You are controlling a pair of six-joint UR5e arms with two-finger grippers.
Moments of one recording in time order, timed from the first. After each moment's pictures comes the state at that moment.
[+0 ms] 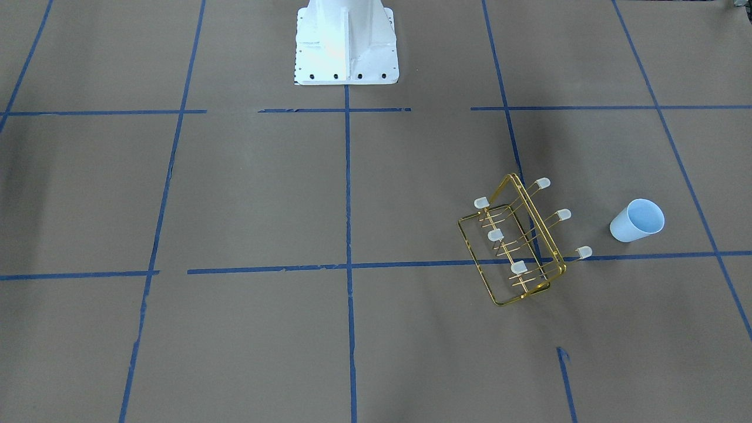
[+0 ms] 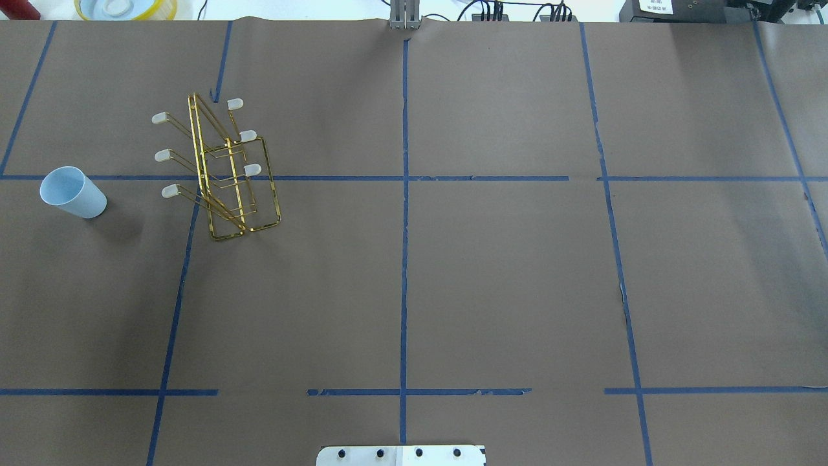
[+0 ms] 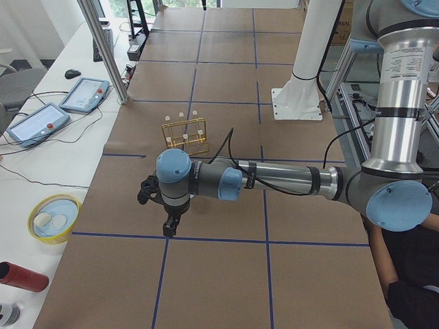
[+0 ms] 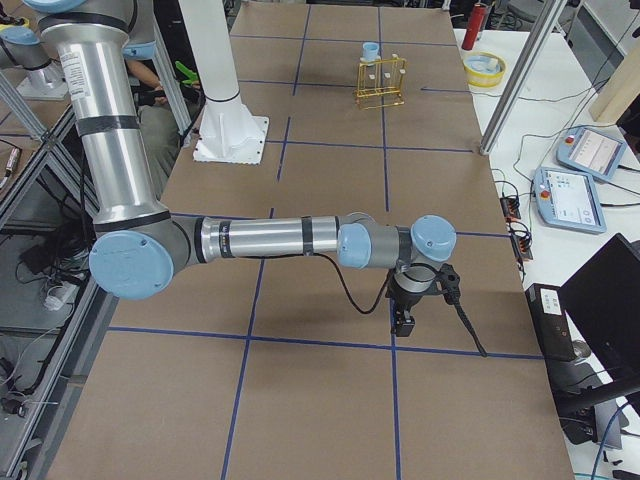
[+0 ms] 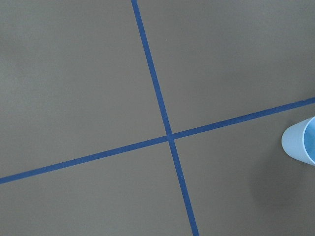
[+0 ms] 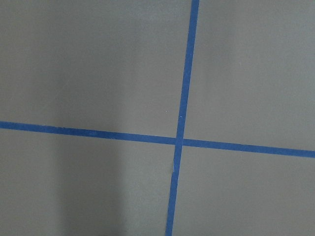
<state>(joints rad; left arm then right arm) -1.58 -1.58 -1.63 -1.65 -2.34 0.15 1.49 -1.38 1.46 -1.67 2.30 -0.04</state>
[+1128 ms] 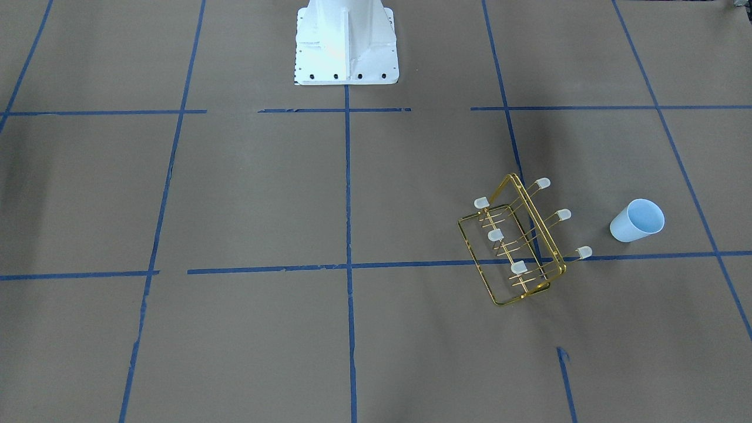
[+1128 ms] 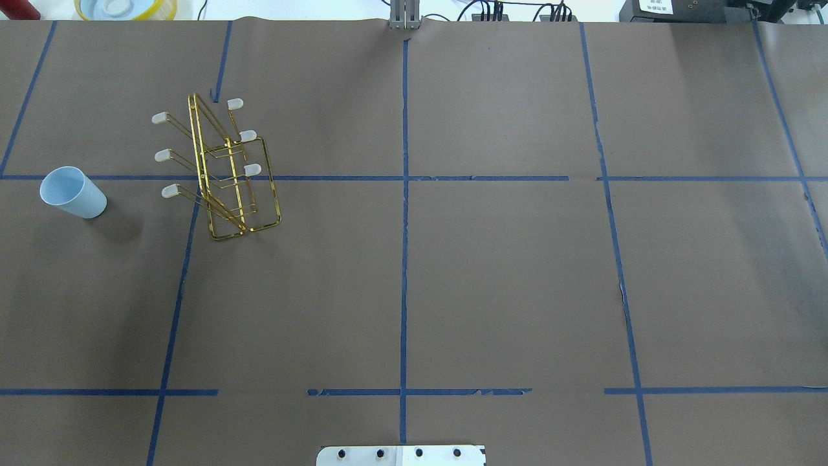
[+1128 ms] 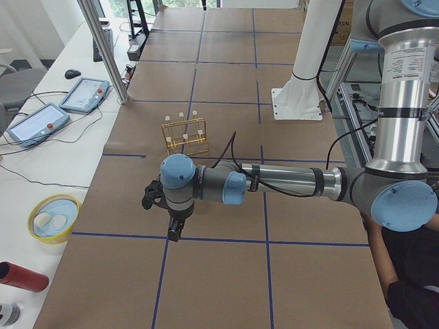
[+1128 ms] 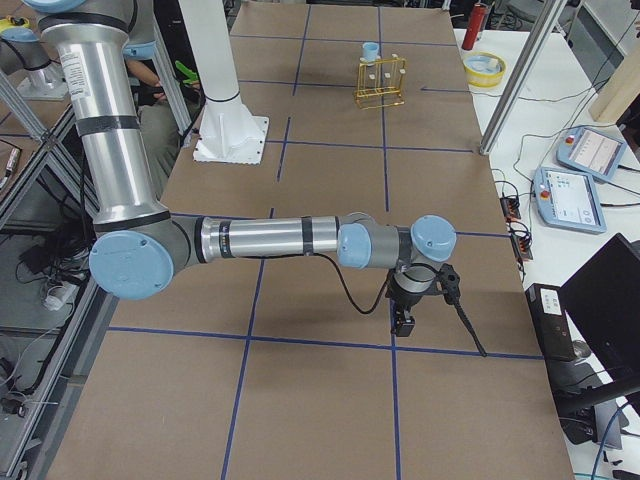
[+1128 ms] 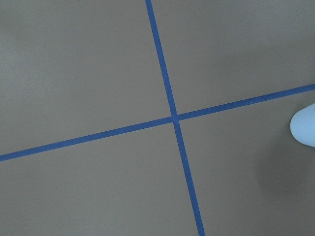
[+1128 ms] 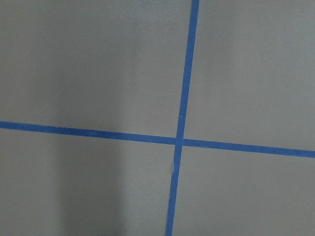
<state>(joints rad) -1.58 -1.58 -1.62 -1.66 -2.35 0.14 1.49 -1.38 1.46 -1.67 2.30 -0.04</state>
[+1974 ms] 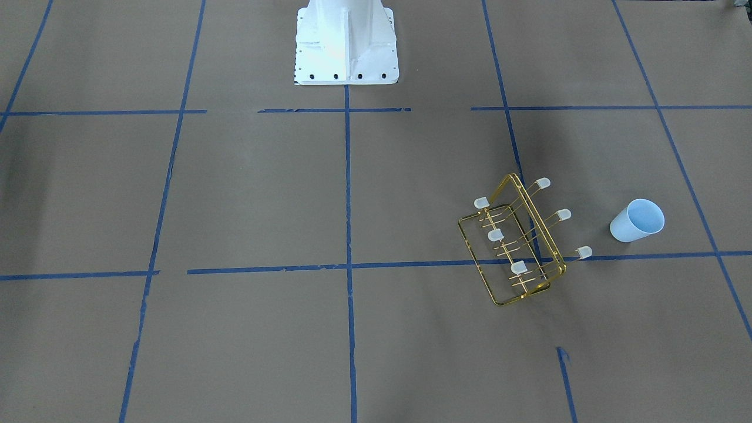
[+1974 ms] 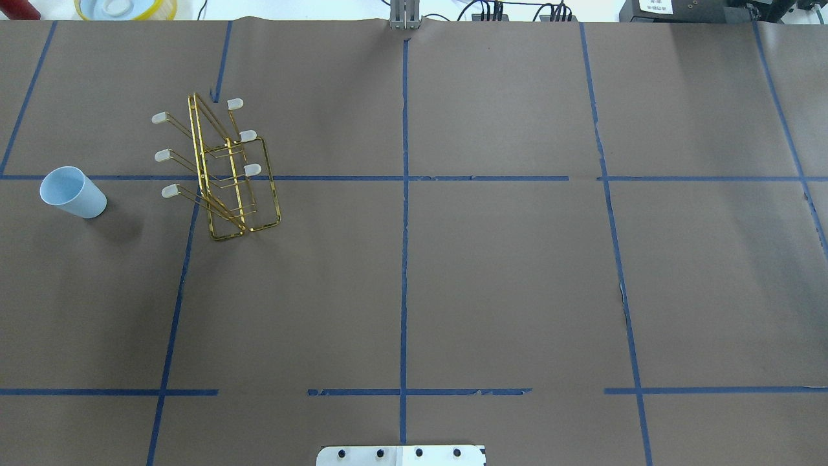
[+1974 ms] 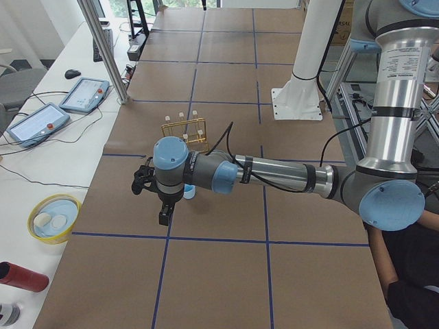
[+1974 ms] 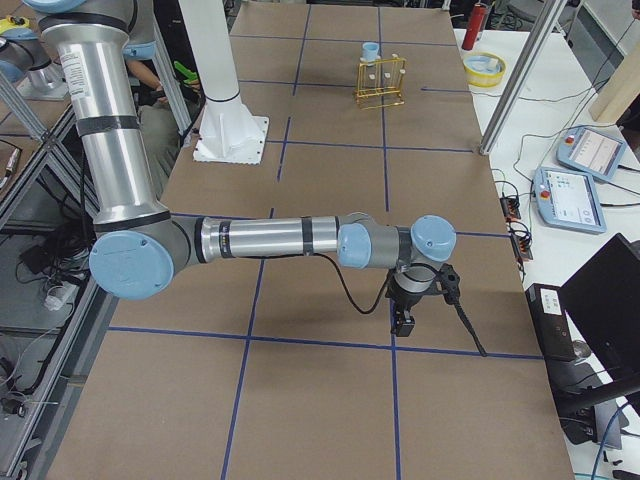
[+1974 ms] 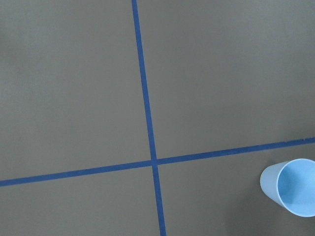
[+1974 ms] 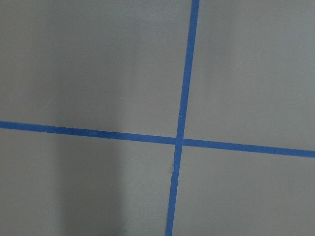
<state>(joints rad) -1.56 -1.64 -1.65 -1.74 -2.35 -0.08 1.49 -1.38 1.46 -1.67 2.30 -0.04</state>
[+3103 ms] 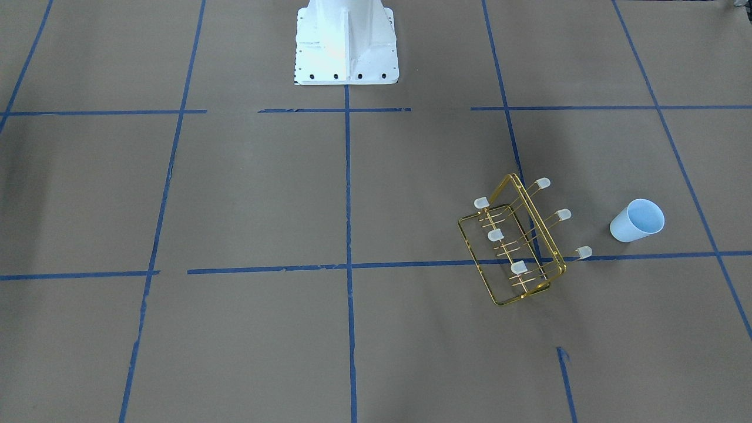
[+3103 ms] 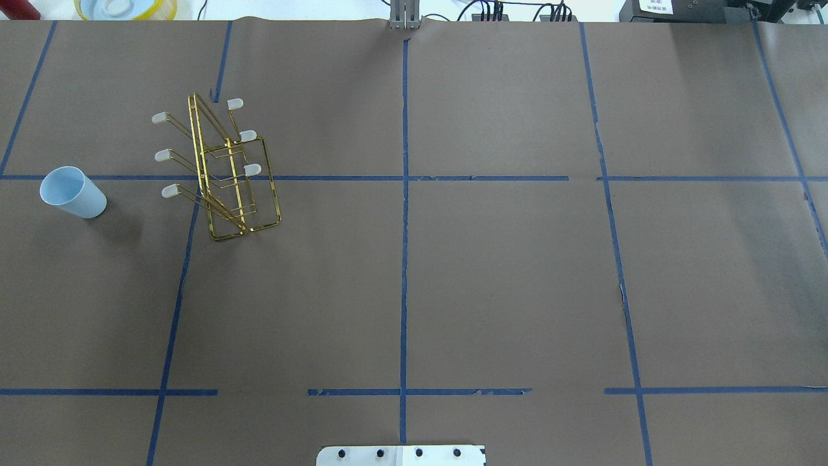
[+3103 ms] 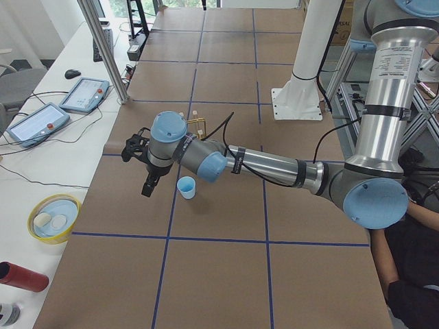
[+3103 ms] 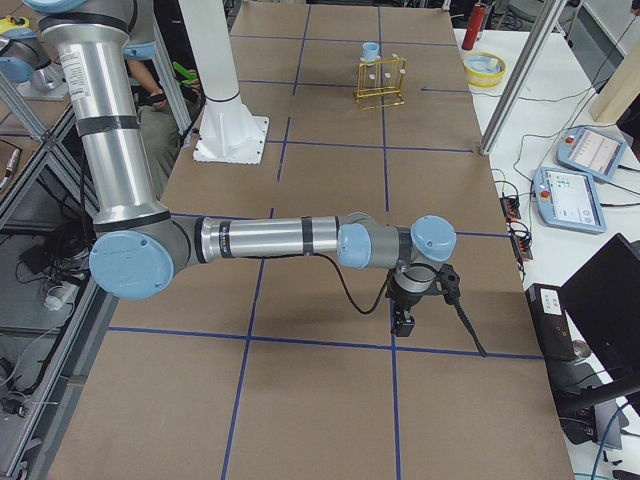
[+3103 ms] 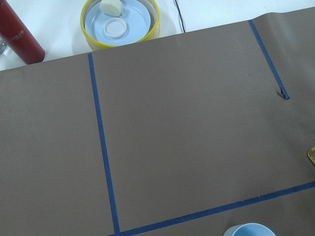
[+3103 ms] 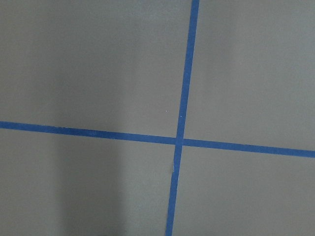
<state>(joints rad) -1.51 -1.67 -1.68 -1.99 -2.31 -0.25 1.49 -1.38 1.46 -1.67 2.30 -0.04</state>
